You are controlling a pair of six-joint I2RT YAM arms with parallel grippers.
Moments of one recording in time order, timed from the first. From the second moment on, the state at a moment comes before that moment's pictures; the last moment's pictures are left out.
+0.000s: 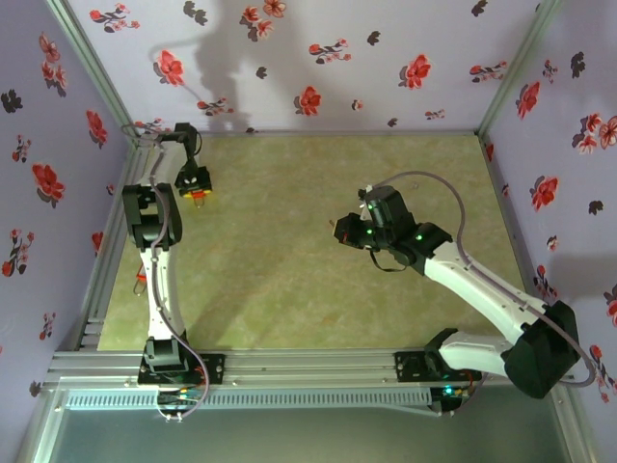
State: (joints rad) left arm 0.01 2.48 2.19 -1.12 -0.06 -0.20; right arm 0.66 1.19 0.95 -0.45 -0.22 0.82
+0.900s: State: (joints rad) left arm -0.48 1.44 1.18 -0.34 0.38 0.83; right arm 0.40 1.16 1.19 -0.87 -0.49 0.52
